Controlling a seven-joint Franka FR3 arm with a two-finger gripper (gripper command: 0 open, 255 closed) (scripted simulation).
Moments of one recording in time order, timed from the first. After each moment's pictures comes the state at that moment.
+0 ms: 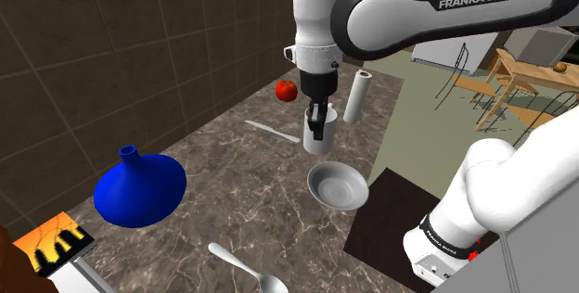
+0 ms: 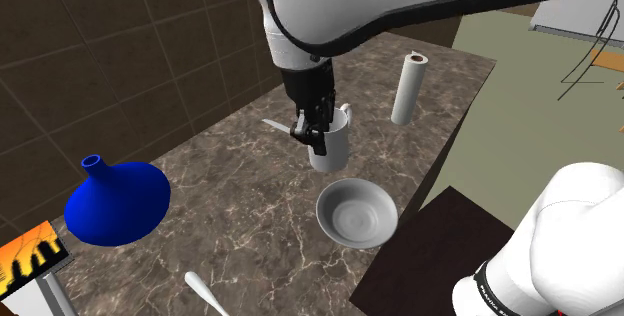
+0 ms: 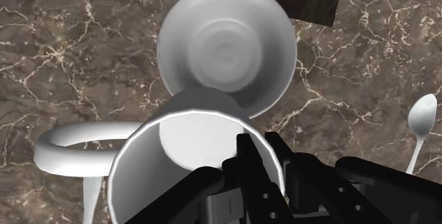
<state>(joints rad) 0.23 -0.36 0.27 -2.20 0.06 1.68 -0.05</state>
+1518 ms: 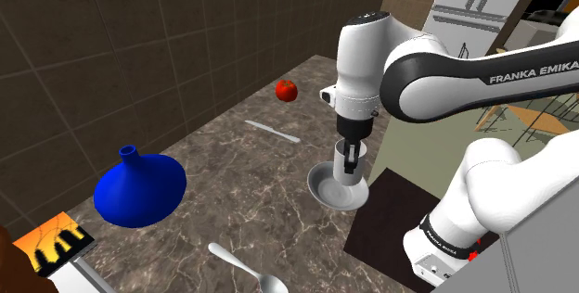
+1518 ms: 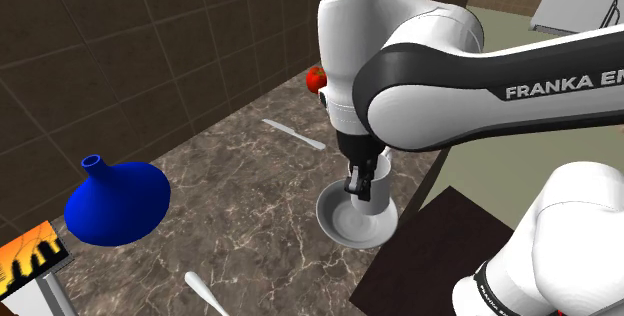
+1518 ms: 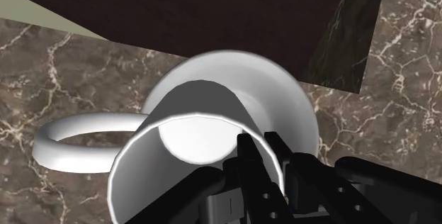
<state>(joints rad) 0.28 -0.63 0.26 -2.60 0.12 1.81 -0.08</state>
